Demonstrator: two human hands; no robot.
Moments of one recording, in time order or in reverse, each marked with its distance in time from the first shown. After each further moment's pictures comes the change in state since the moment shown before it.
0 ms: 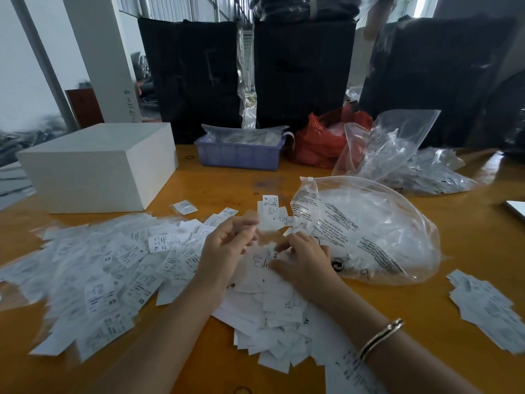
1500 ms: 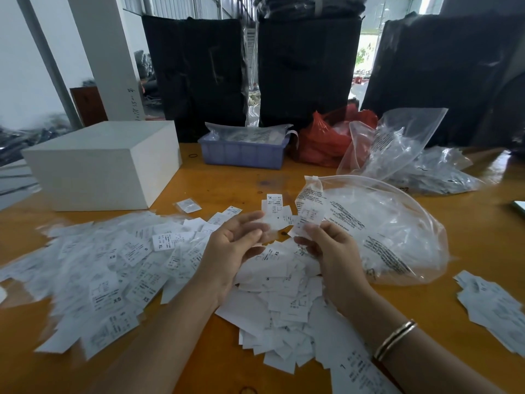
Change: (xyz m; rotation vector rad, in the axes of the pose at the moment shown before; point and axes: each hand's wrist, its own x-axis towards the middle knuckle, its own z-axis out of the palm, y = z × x) left_hand 0.005 -0.001 -0.004 -0.193 -0.118 -0.102; right_hand -0.008 0.001 -0.014 1.256 0.245 0.234
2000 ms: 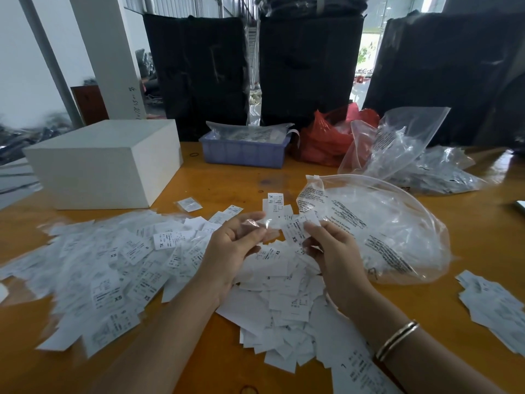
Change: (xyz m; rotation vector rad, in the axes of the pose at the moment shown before) left_hand 0.001 -0.001 0.002 0.076 0.014 -0.005; right_hand -0.003 -0.005 0.001 0.016 0.002 0.055
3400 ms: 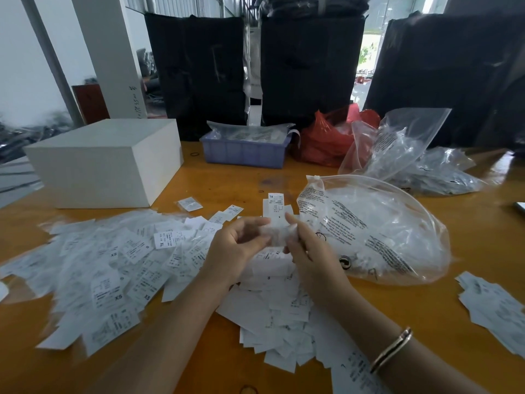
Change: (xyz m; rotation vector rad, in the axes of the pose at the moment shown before) left_hand 0.000 -0.001 -0.001 0.177 0.002 0.099; right_hand -0.010 0.011 0.013 -0.748 -0.219 -0.409
